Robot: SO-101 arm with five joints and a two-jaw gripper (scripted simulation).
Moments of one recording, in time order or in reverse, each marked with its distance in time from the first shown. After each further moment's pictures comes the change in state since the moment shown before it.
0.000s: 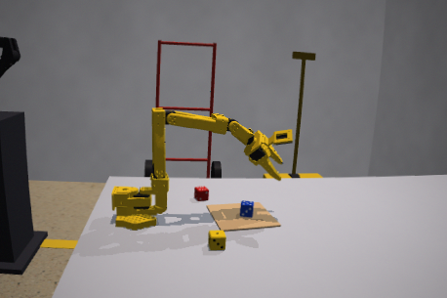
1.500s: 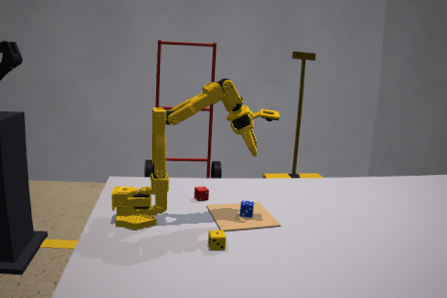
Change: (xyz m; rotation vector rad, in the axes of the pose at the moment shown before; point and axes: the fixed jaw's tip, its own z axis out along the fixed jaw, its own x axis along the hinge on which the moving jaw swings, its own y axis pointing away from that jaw) arm 0.008 0.000 -0.079 0.180 0.364 -0.231
